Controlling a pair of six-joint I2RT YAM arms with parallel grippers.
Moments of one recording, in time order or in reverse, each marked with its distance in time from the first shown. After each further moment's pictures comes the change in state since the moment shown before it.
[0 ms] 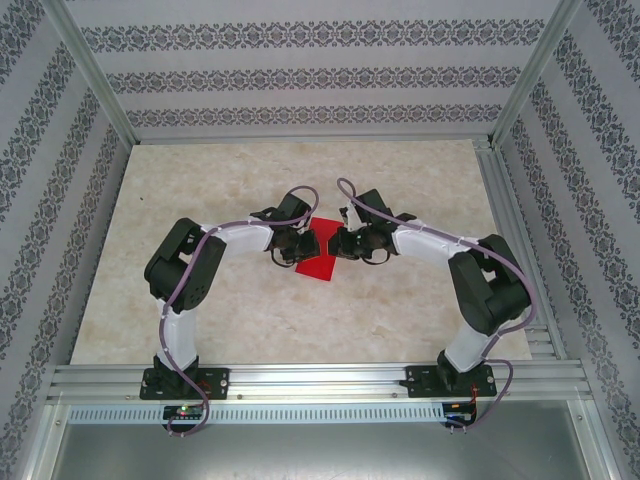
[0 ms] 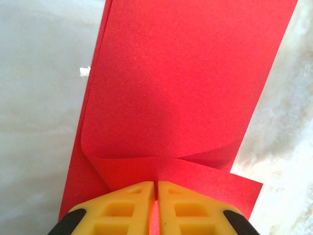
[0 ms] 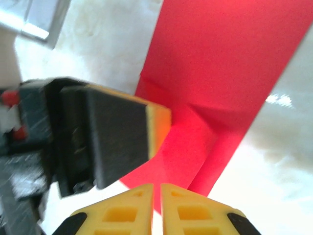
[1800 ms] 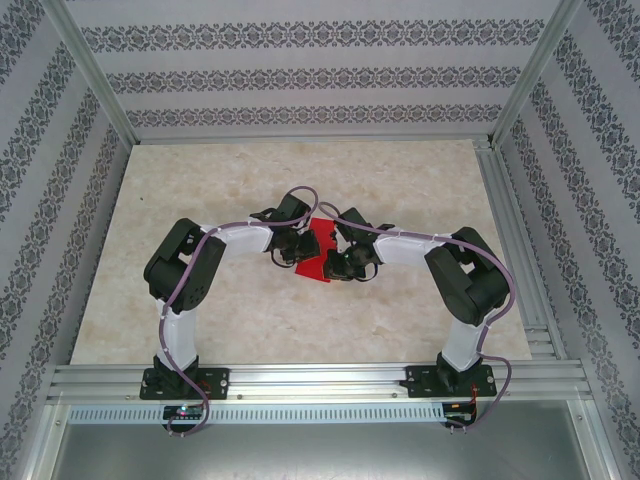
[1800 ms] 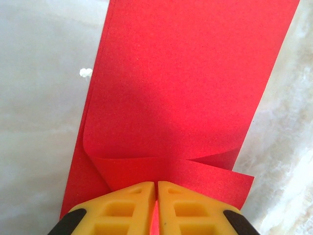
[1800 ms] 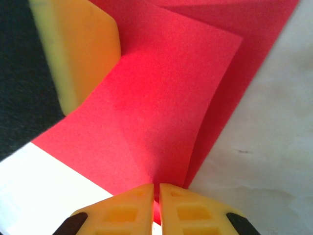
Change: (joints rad) left arm -0.001 -0.004 -0.009 0.013 -0.007 -0.011; right arm 0.093 0.117 -0.013 -0.060 0.074 0.029
